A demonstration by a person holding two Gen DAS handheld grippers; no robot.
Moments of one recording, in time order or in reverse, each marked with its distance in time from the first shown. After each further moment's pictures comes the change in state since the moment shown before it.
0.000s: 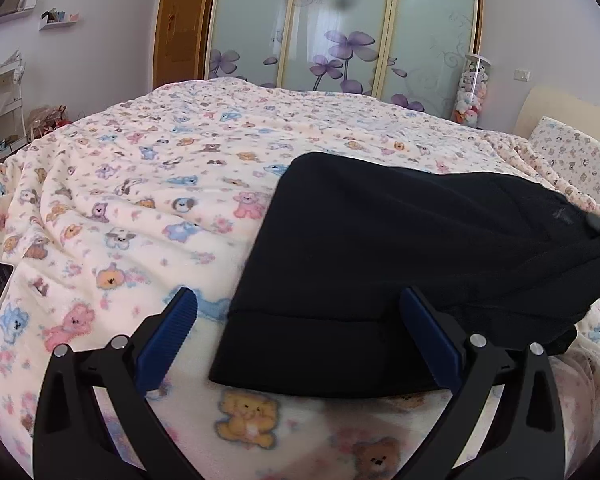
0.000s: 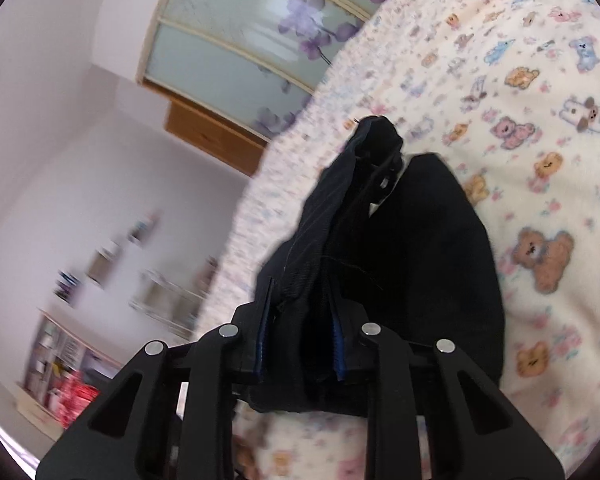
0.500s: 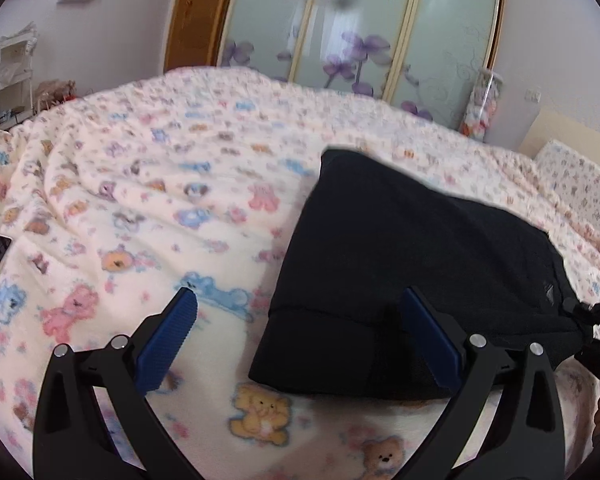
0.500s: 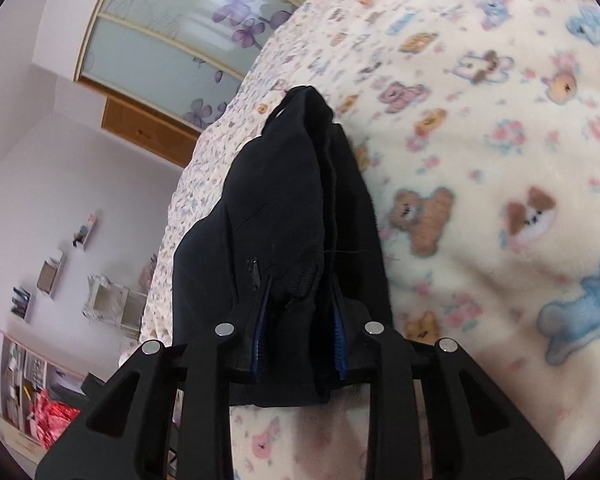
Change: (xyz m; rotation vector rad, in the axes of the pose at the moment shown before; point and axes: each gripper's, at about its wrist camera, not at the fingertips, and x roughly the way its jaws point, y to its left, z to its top) left arm -0.006 0.016 -0.001 -0.100 -0.024 -0.009; right arm -0.001 -0.037 -0.007 0.051 0.096 -0.271
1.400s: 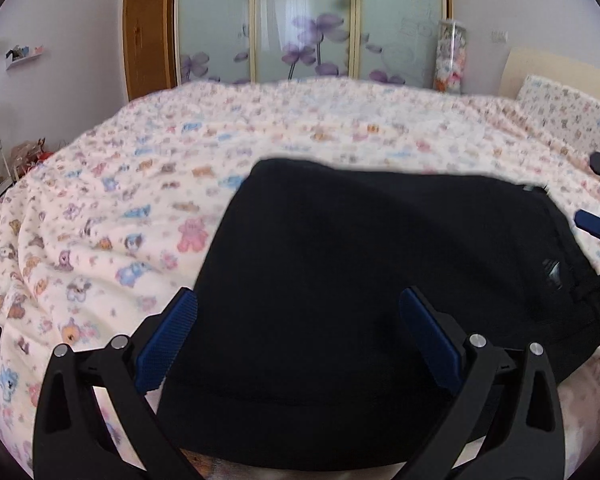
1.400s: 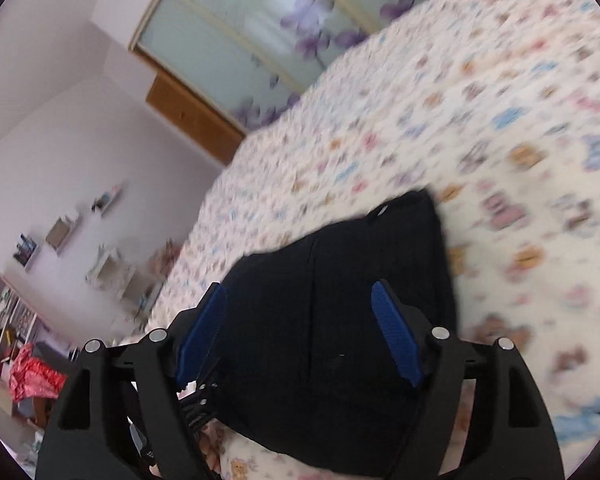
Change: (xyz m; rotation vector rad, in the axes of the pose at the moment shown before) left arm 0.043 -0.068 0.013 0.246 0.104 0.025; right arm 0.014 0.062 0.041 -0.214 0.002 0.050
